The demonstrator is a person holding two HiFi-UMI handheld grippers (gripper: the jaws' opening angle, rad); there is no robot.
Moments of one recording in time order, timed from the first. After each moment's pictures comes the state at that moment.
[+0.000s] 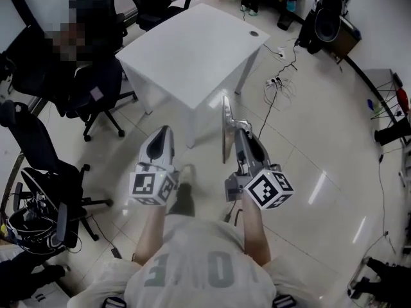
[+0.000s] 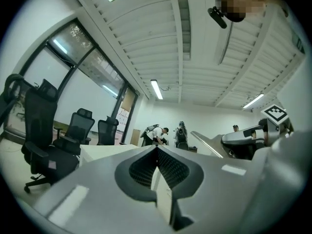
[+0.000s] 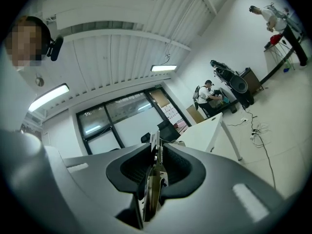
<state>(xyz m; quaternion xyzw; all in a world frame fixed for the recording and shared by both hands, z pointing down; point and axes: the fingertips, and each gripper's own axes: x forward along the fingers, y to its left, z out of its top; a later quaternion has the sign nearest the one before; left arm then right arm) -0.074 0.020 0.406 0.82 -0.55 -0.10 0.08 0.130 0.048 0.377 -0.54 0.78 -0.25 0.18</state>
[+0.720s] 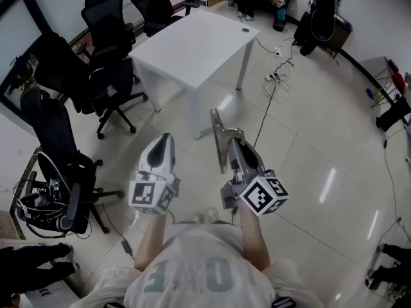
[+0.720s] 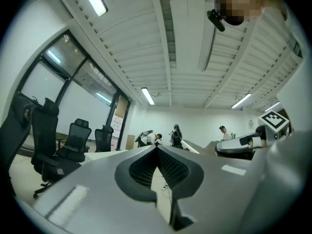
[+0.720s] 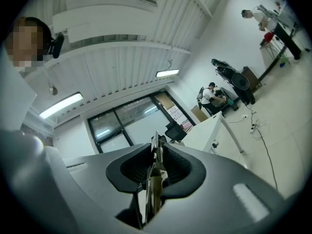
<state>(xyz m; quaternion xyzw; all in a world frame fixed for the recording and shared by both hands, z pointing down) -0.086 0.216 0.355 0.84 -0.53 -0.10 0.04 0.097 0.244 0.357 -0.52 0.79 -0.25 0.21</state>
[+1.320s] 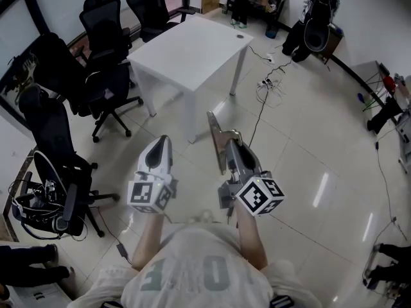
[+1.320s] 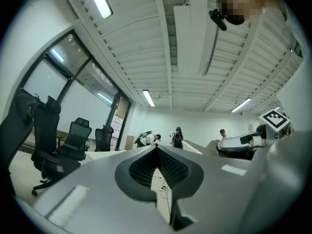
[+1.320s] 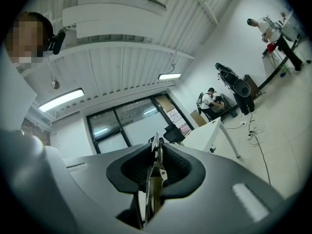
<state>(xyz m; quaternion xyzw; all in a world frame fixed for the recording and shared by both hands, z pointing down) -0.105 0.231 0.354 0.84 -0.53 -0.12 0.05 0.082 0.263 0.345 -0.54 0.79 -0.23 0.20</state>
